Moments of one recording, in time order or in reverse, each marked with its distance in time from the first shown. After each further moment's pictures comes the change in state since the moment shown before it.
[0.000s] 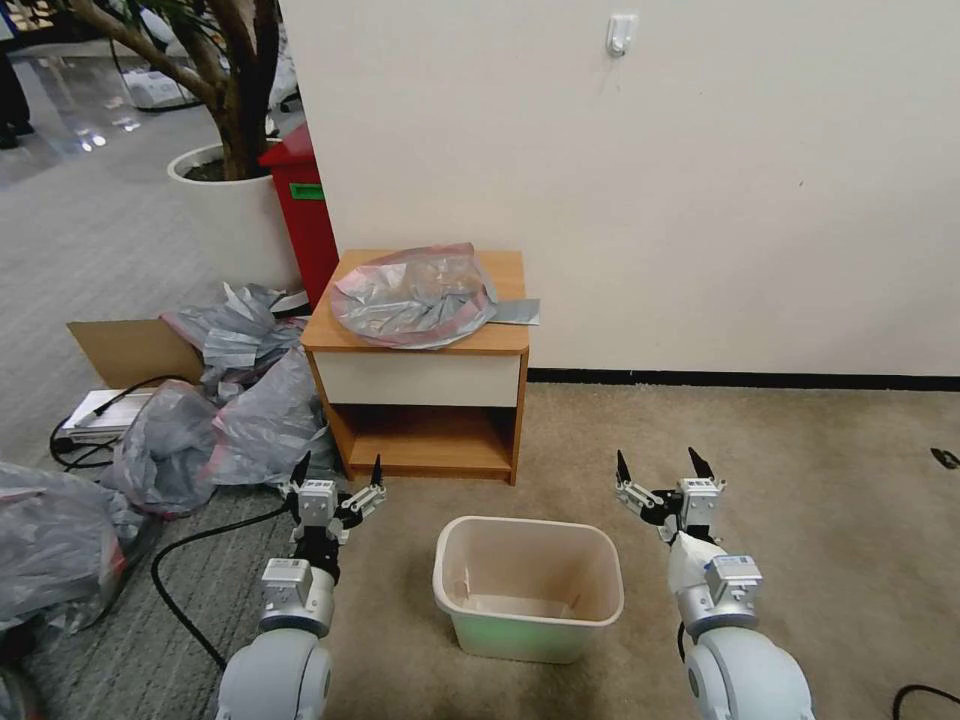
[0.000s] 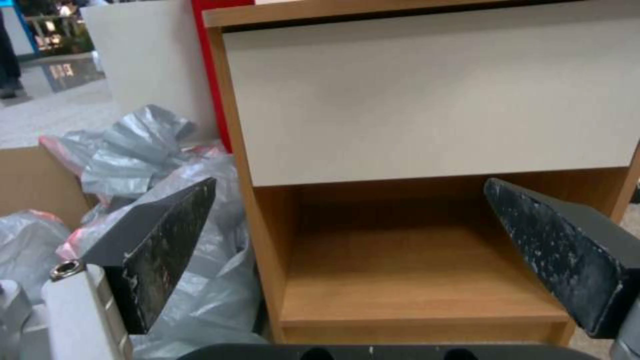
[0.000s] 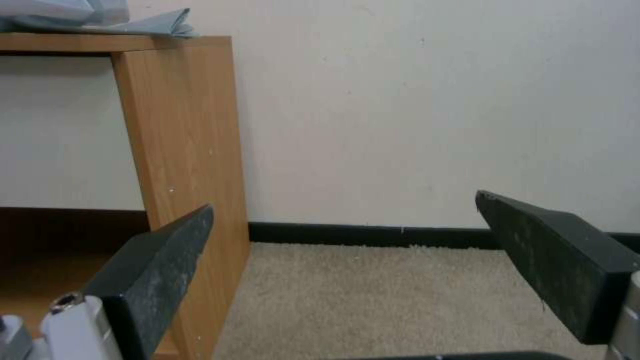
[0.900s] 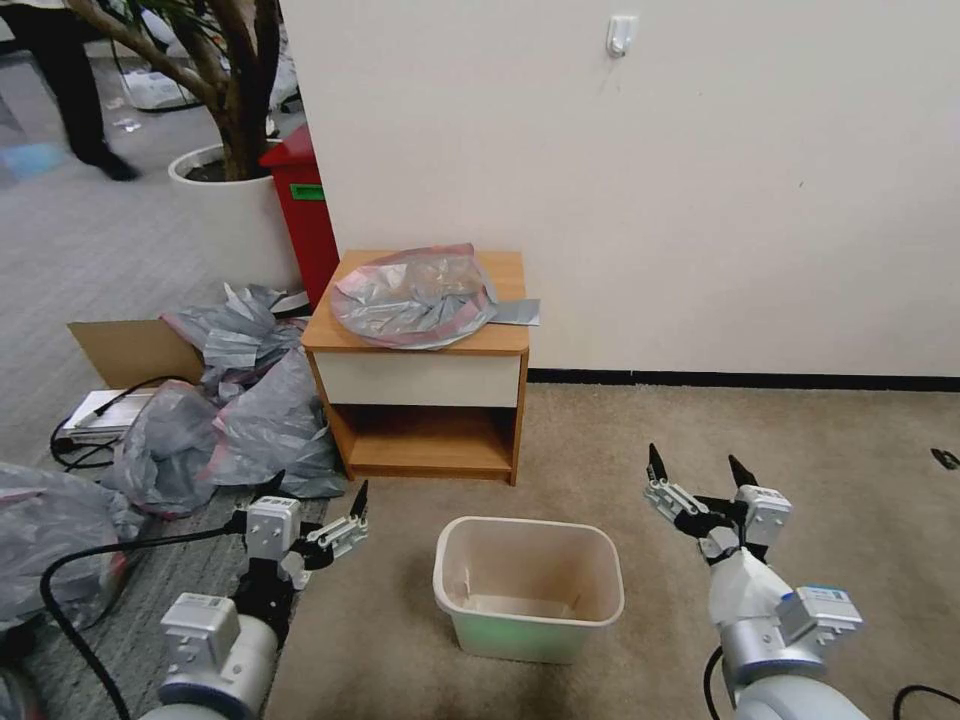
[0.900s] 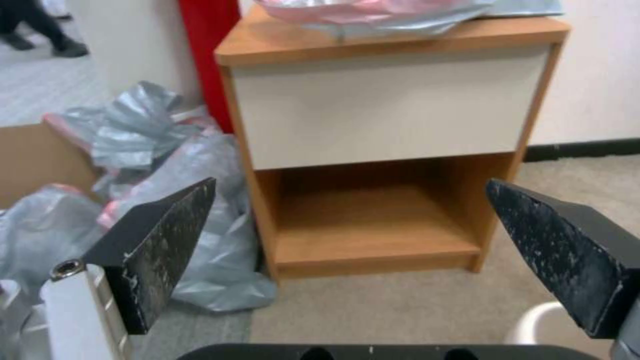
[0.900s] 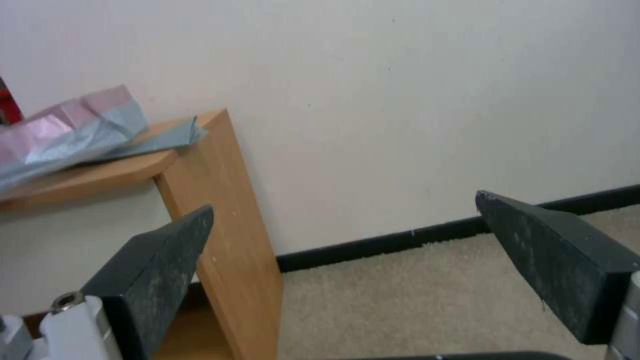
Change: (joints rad) left arm 0.337 0.251 -0.043 -0.512 -0.249 0.335 -0.147; right arm -0.179 -0.059 -0.027 0.308 0.264 -0.090 0.158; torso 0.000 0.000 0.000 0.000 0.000
